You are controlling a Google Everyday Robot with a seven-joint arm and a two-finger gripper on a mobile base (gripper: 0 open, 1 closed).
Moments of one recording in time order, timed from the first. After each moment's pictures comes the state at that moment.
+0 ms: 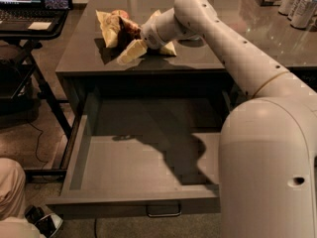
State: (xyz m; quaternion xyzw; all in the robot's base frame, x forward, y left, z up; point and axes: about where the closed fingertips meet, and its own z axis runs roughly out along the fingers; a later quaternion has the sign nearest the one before) arm 0.796 0.077 0.857 -0.51 0.71 0.22 0.43
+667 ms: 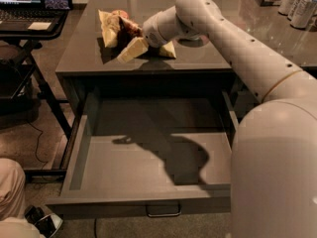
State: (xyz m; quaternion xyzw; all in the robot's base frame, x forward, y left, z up) arm 0.789 0.072 0.872 -0.50 0.71 0.21 0.45
